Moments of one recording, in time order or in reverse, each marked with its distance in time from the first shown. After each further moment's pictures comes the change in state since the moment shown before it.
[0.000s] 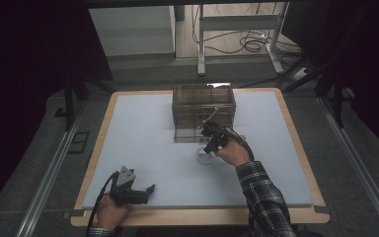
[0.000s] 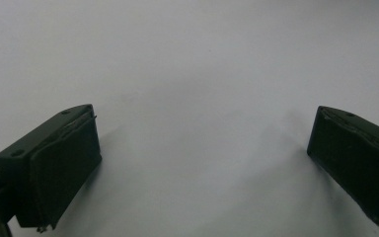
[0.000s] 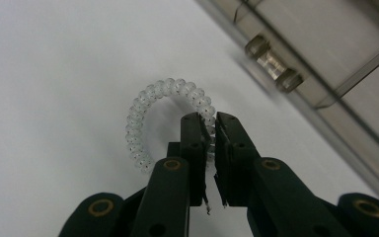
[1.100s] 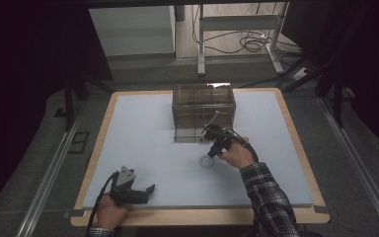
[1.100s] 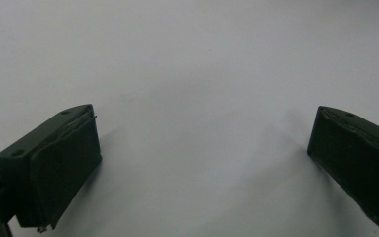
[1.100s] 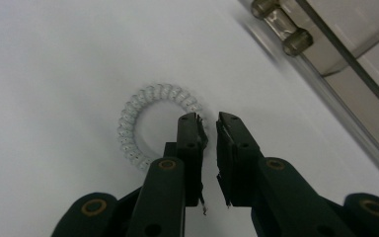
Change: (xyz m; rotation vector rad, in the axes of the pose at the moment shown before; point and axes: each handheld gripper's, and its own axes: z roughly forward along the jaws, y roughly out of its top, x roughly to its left) left arm 0.000 0.000 0.000 -0.002 -0.001 -0.002; right arm -0.001 -0.010 0.002 0.082 -0.002 -0.042
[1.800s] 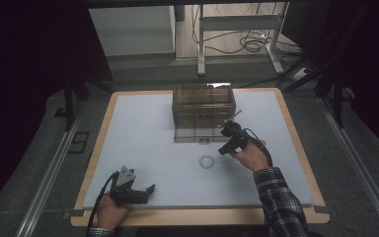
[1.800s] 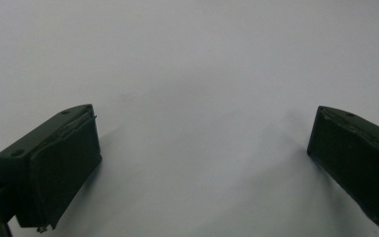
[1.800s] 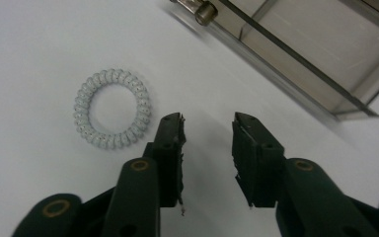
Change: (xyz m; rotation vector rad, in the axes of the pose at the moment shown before) left arm 0.000 0.000 0.000 0.000 0.000 0.000; right arm -0.029 -0.036 -0.018 -0.124 -0.028 0.148
